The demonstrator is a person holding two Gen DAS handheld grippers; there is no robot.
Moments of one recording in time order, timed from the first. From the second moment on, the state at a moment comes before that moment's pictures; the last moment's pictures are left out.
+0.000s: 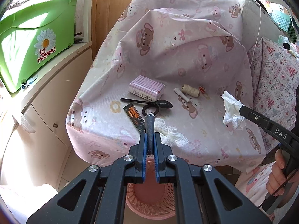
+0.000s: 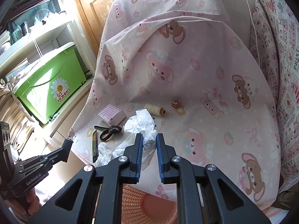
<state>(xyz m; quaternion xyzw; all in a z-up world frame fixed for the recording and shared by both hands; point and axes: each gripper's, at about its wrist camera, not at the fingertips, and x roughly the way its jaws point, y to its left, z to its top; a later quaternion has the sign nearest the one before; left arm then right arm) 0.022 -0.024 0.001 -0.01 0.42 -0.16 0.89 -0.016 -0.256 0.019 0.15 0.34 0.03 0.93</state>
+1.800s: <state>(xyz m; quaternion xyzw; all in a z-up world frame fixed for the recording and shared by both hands) 0.037 -0.036 -0.224 -0.01 0.71 -0.08 0.70 -0.025 -0.131 -0.192 -0.06 0.63 0.09 0.77</state>
